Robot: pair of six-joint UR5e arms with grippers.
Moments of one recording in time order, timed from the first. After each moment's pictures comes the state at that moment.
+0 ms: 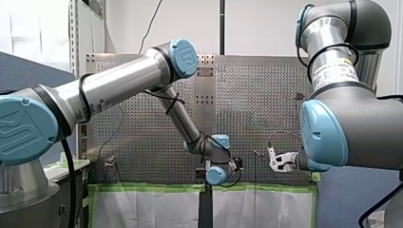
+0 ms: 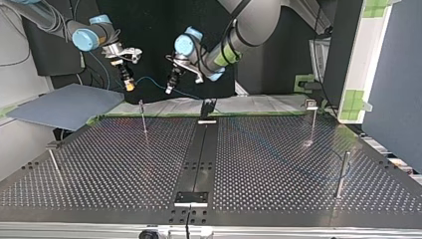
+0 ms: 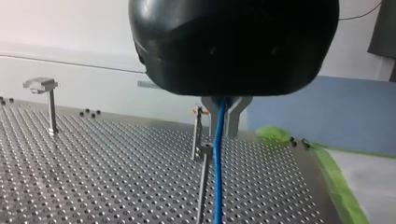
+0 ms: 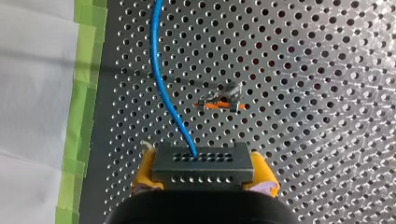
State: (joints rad) left arm -0.78 -2.66 -1.38 -2.25 -1.84 -1.71; right arm 1.62 -0.79 1.94 -0.90 1.00 1.34
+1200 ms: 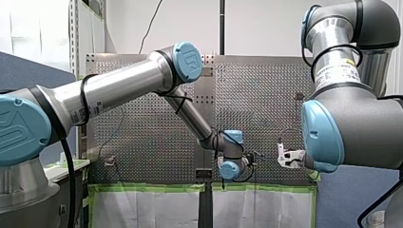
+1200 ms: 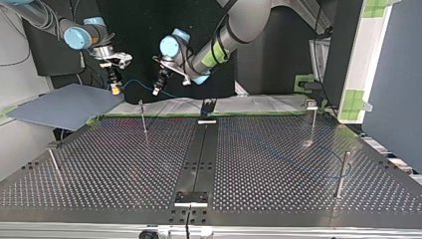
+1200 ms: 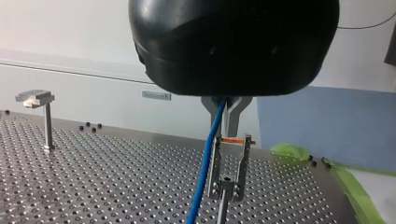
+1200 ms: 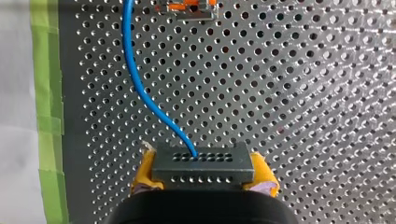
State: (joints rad) left arm -0.84 -2.70 -1.21 -2.38 -1.86 -1.73; right arm 1.56 -0.79 1.94 -1.00 1.05 1.47
